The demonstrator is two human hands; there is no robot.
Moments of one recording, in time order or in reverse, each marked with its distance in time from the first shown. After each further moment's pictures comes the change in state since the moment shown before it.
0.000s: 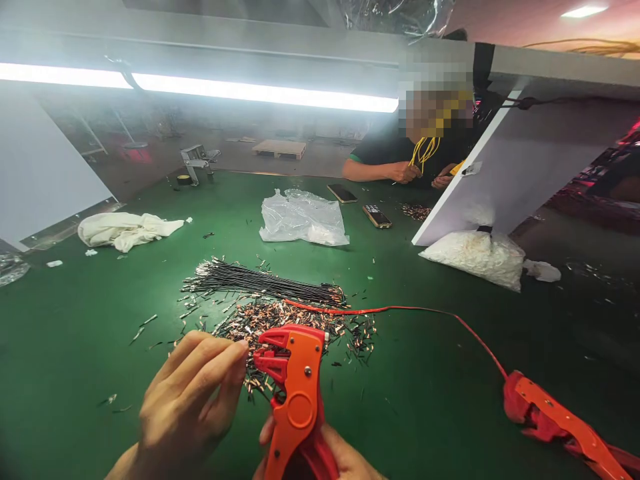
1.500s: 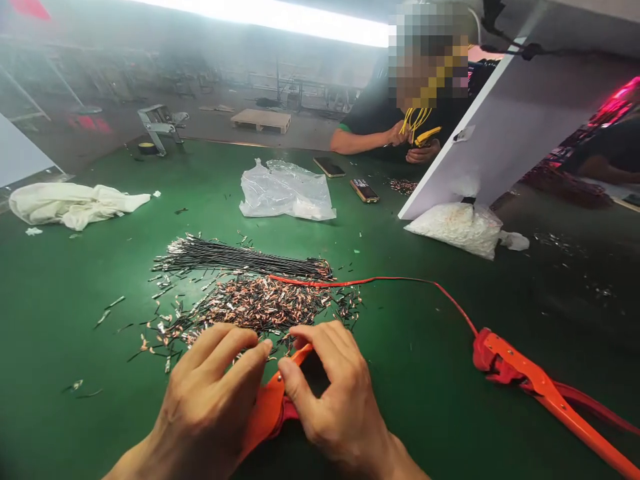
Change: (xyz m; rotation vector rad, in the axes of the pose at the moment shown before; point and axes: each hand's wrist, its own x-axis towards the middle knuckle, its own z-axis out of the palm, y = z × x) left_hand -0.010 0.027 0.017 -0.071 -0.242 0.003; right_hand 0.006 -0.070 0.046 -1.519 0.797 -0.578
